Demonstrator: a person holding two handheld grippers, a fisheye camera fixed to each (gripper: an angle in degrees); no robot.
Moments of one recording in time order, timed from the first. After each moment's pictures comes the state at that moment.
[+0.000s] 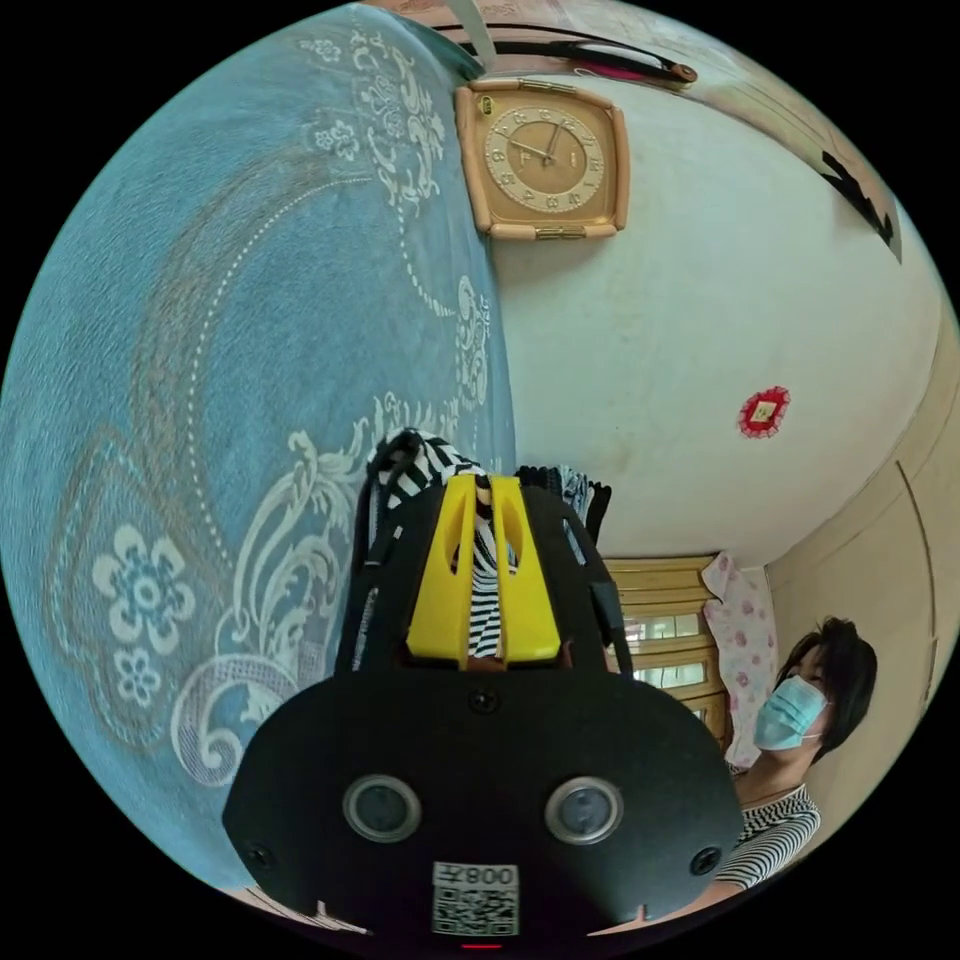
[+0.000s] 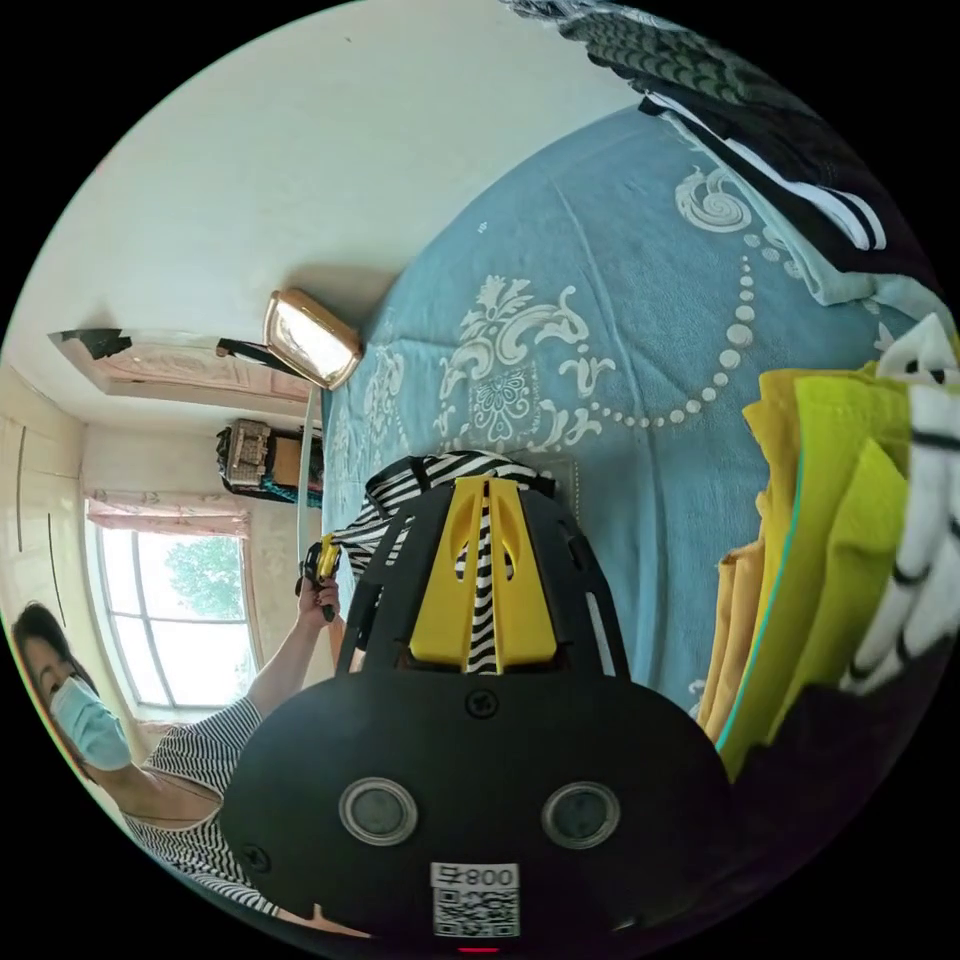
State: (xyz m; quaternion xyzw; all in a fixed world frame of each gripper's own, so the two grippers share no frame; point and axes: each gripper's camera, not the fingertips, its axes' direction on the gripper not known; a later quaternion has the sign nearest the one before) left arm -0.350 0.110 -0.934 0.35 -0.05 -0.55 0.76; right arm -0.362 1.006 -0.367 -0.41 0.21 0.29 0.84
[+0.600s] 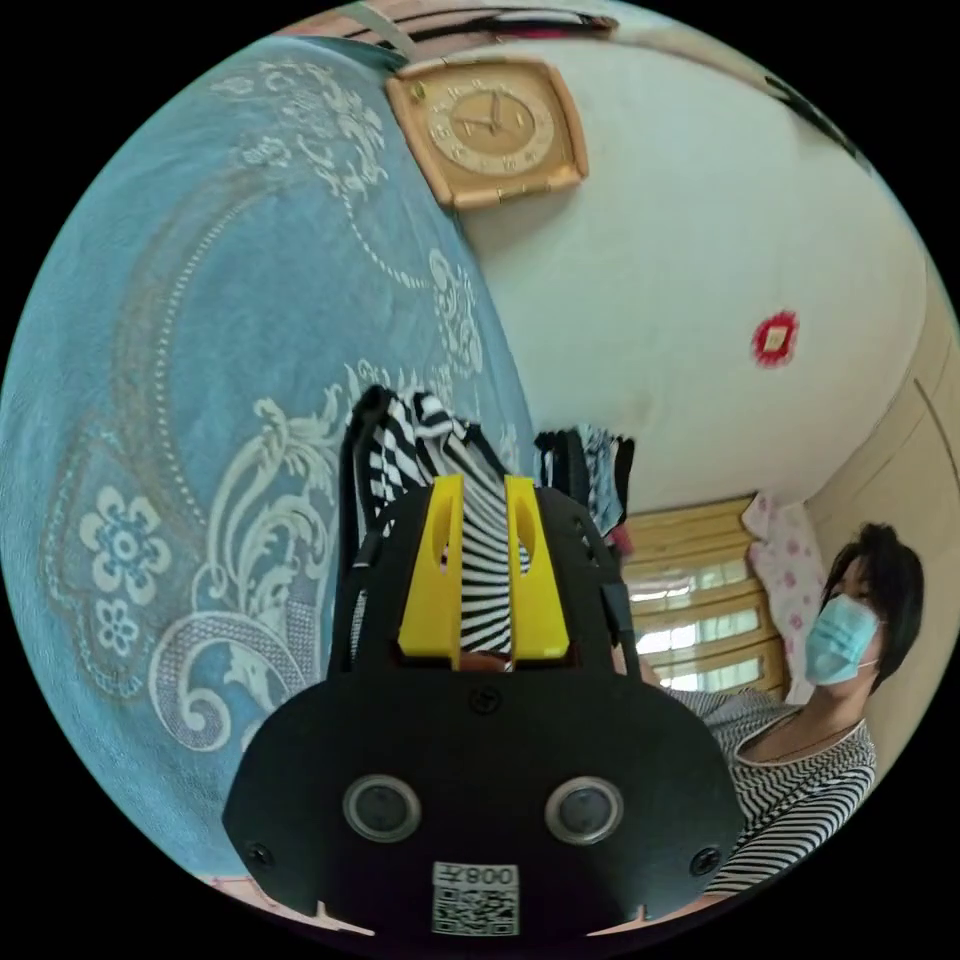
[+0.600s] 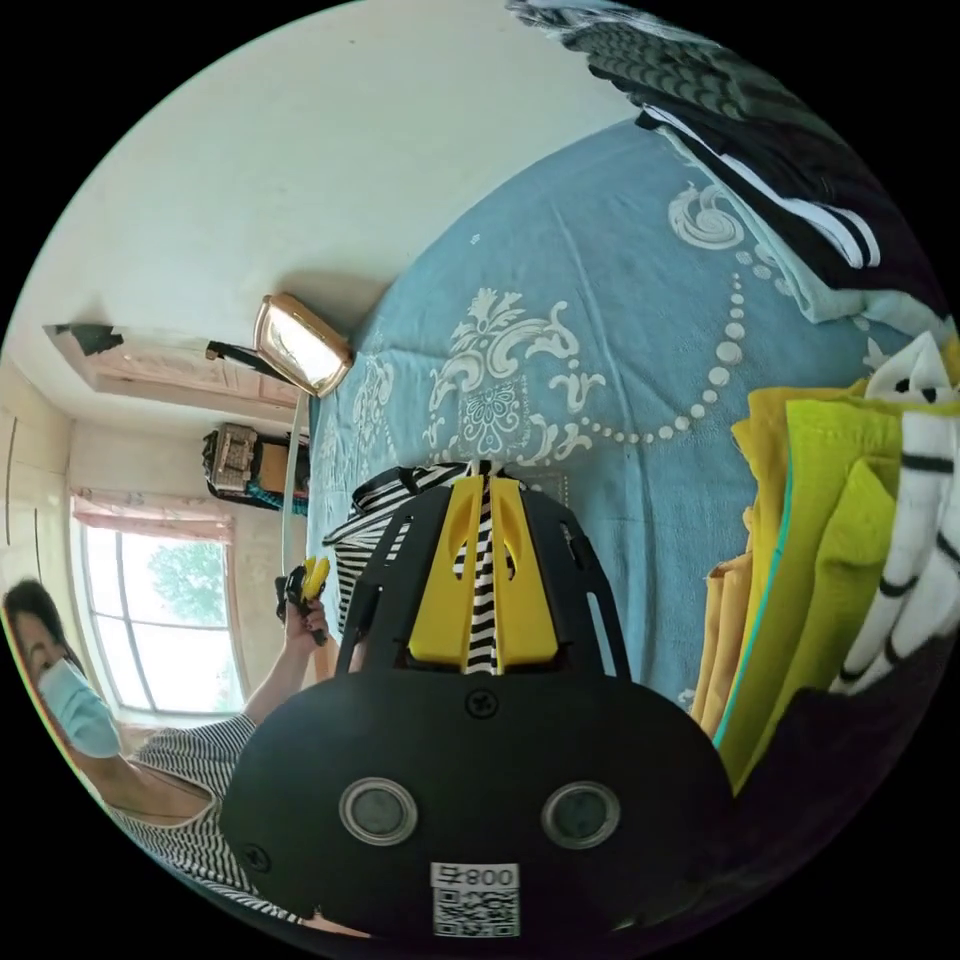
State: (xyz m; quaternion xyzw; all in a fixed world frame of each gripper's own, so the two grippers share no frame) left arm -0.424 0.050 -0.866 0.27 -0.10 -0.49 0.82; right arm -0.362 0.954 -0.251 -0.40 0.23 0.25 0.85
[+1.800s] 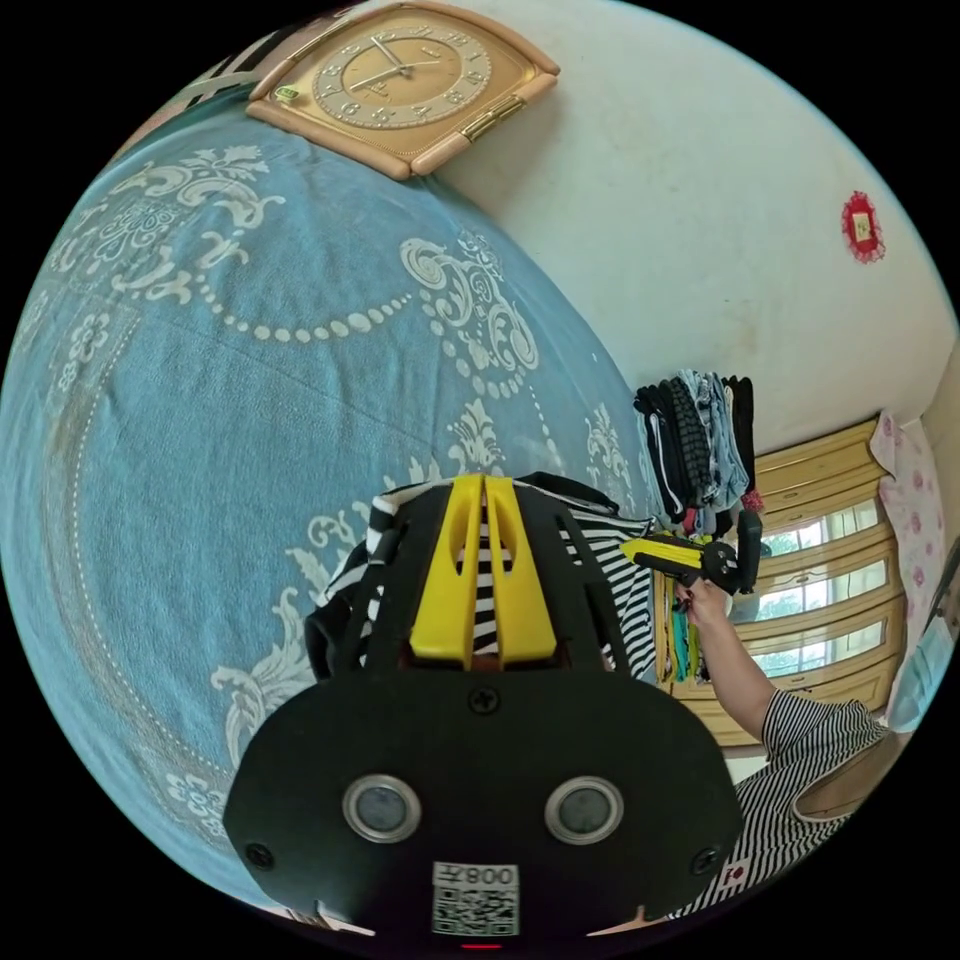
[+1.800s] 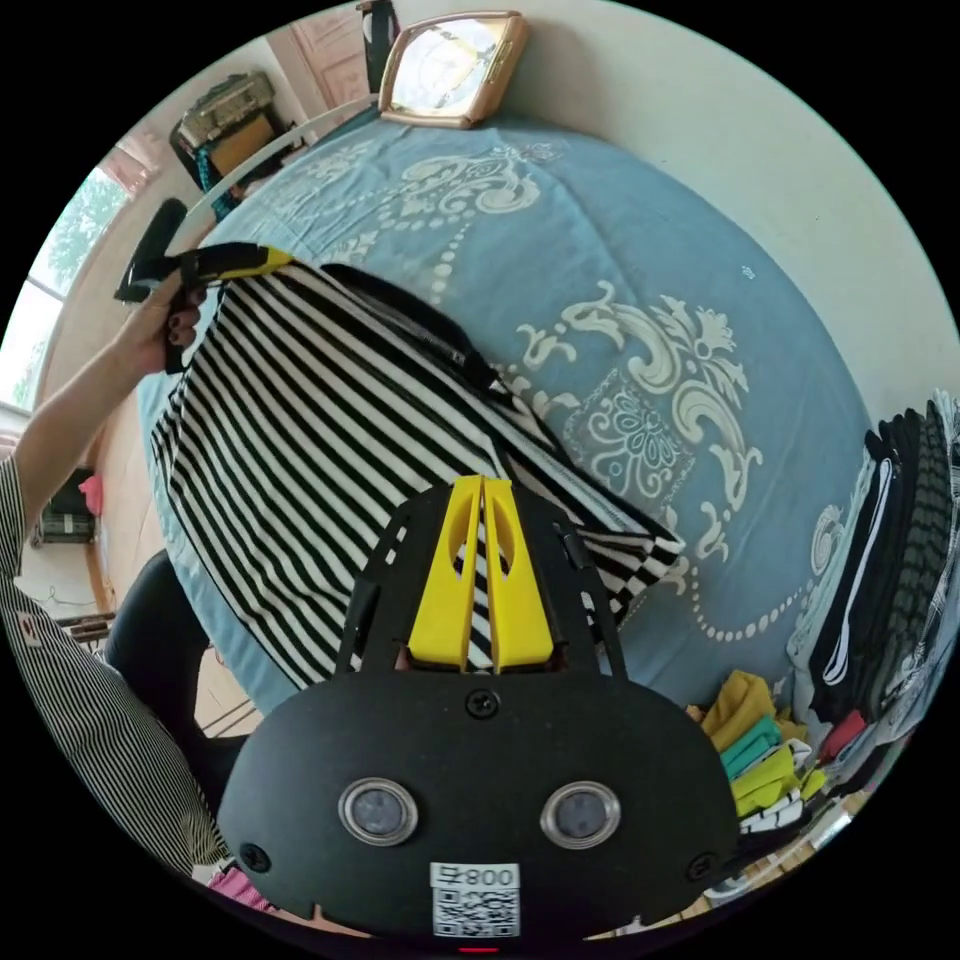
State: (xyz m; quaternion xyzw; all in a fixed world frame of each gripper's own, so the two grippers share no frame) left arm -0.598 -0.053 -0.794 0.12 -0.25 -0.47 0.84; right arm -0.486 0.976 0.049 -0.64 0.25 -0.14 0.71
